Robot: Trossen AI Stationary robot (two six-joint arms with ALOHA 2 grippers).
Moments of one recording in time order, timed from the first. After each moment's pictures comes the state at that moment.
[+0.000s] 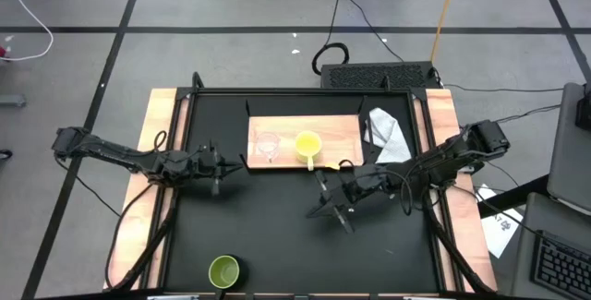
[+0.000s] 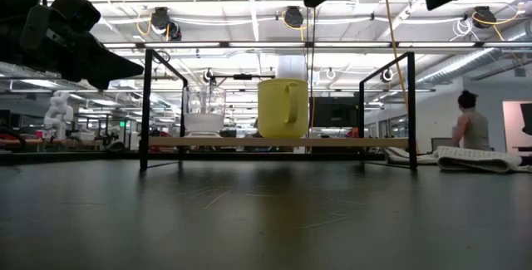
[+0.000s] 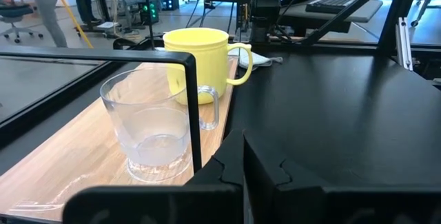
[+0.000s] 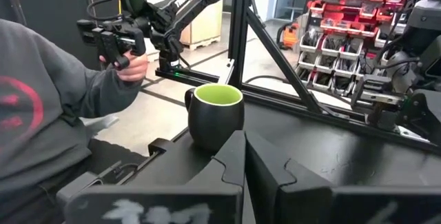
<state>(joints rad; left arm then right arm) -0.17 0.52 0.01 0.36 -0.29 -0.06 0.26 1.53 0.74 0.70 -0.23 -0.06</state>
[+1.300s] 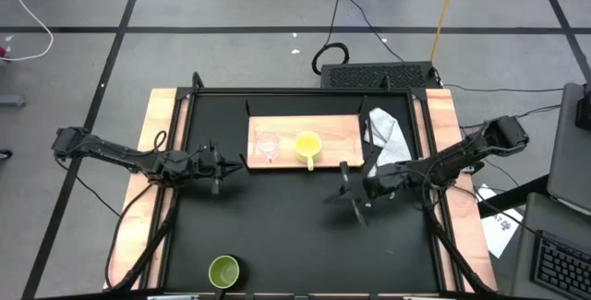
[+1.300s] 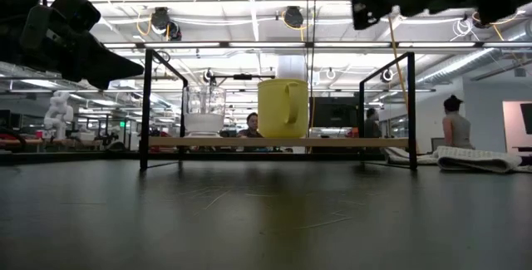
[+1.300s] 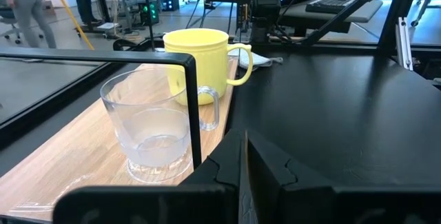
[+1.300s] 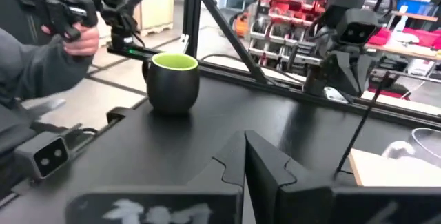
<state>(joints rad) -0.17 0.52 0.01 0.36 -0.29 -0.06 0.29 1.31 0.47 0.71 0.00 -0.11</state>
